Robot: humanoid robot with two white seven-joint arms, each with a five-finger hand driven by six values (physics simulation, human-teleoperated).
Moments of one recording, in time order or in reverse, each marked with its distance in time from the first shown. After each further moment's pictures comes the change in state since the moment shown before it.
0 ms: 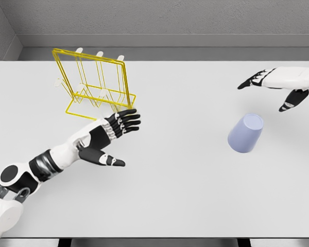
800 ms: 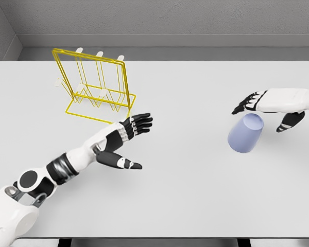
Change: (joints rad) left arm -0.003 -0.052 -0.076 -0.002 -0.154 -0.038 0.136; right arm 0.054 -0.088 0.057 -0.187 0.002 0.000 -0.013
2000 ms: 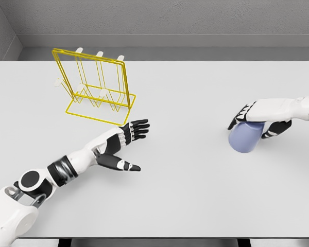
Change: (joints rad) left arm -0.012 0.004 -0.010 0.042 -0.036 0.058 0.017; right arm 0.031 0.048 0.020 0.021 0.009 0.007 0.012
